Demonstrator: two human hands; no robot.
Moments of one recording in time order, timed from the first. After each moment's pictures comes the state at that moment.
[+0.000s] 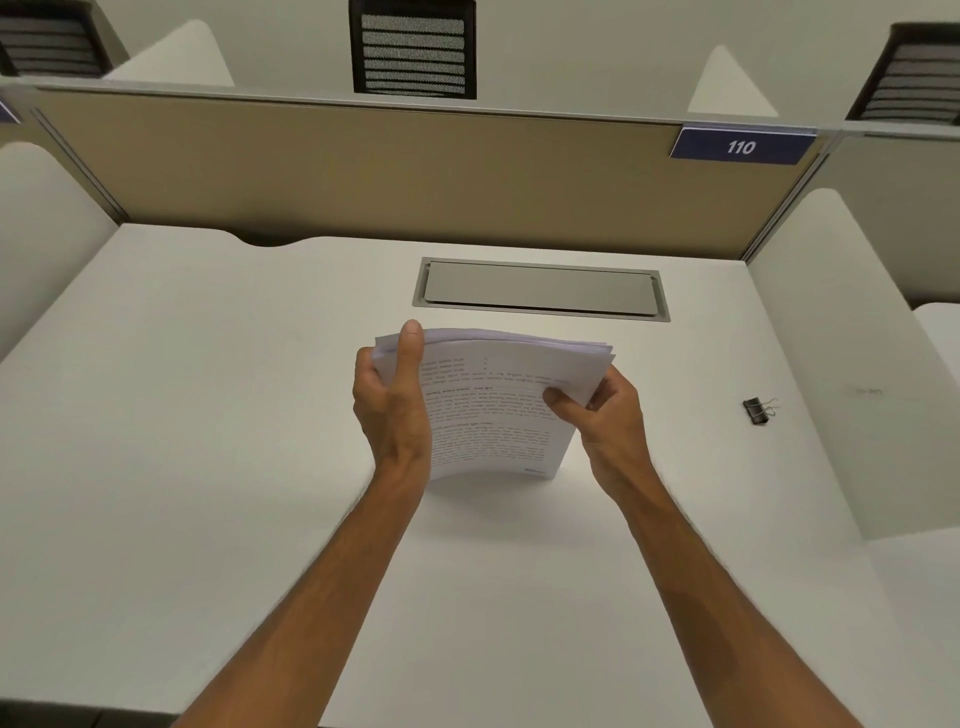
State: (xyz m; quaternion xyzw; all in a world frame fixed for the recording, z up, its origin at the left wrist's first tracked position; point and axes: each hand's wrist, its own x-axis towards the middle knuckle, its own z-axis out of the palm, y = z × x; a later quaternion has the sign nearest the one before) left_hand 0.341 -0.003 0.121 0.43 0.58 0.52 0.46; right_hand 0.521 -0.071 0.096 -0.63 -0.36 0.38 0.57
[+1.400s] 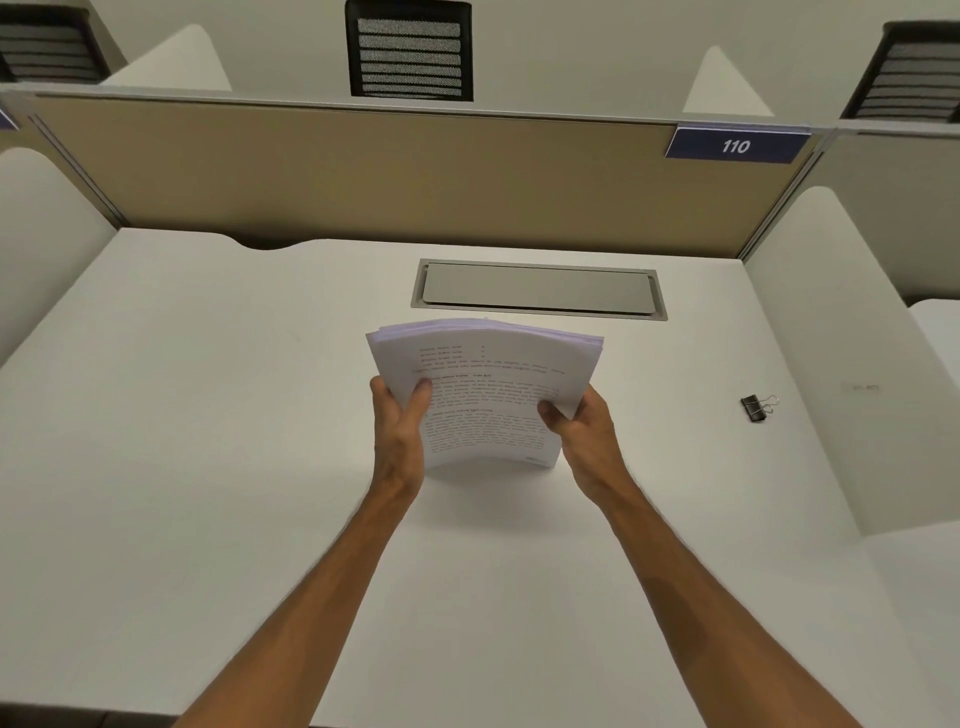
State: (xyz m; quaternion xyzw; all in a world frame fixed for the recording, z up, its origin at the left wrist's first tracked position) left_hand 0.325 -0.005 0.067 0.48 0.49 0.47 0.56; right_hand 0.515 -0.066 0.066 -0.65 -0.36 0.40 0.53
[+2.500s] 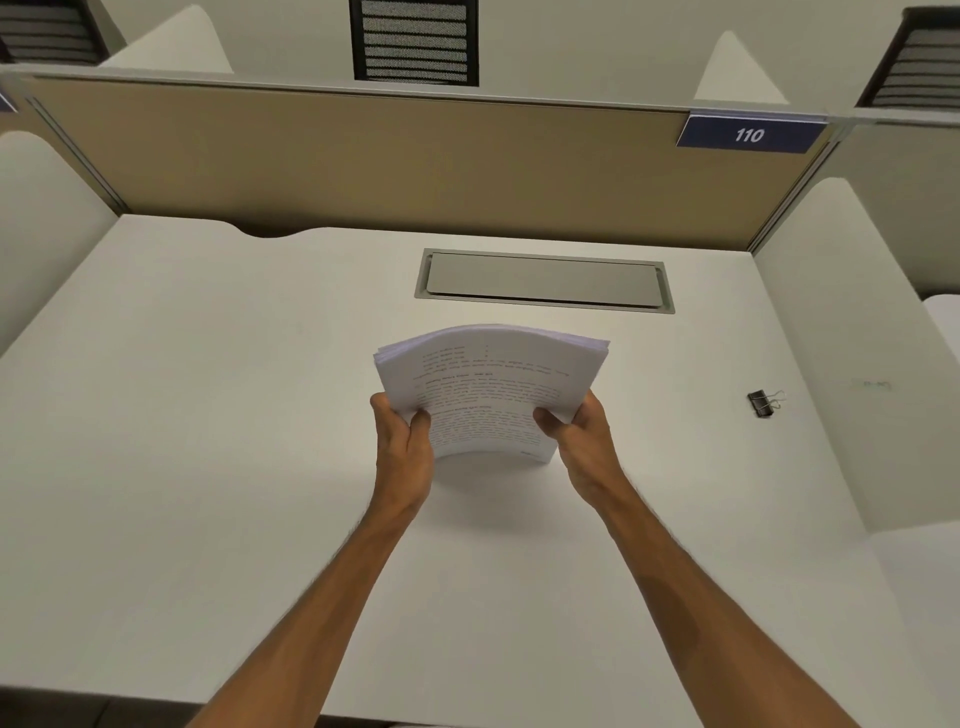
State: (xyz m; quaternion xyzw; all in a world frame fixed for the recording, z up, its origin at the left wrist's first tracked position) left_hand 0.315 -0.015 0.038 0.55 0.53 0.43 0.48; right_hand 0.511 -0.065 0.043 -0.65 -0.35 0.42 0.53
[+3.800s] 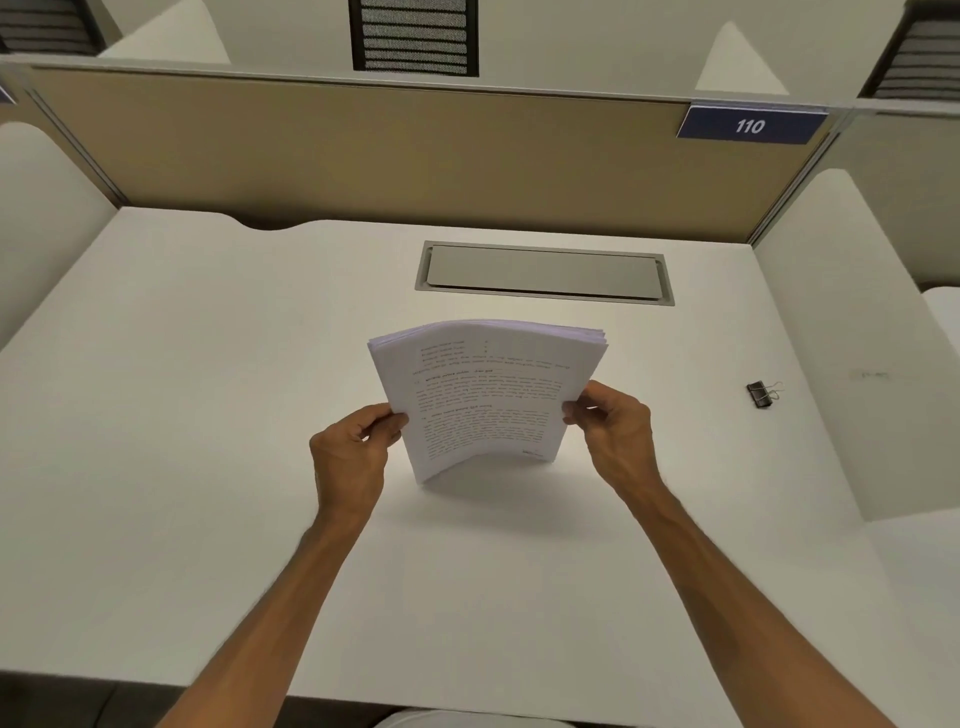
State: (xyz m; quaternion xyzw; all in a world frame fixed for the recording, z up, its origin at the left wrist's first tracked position) left_hand 0.267 -0.021 0.050 0.53 0.57 0.45 0.43; right_hand 0.536 -0.088 0.050 -0.71 -0.45 0.28 0.46
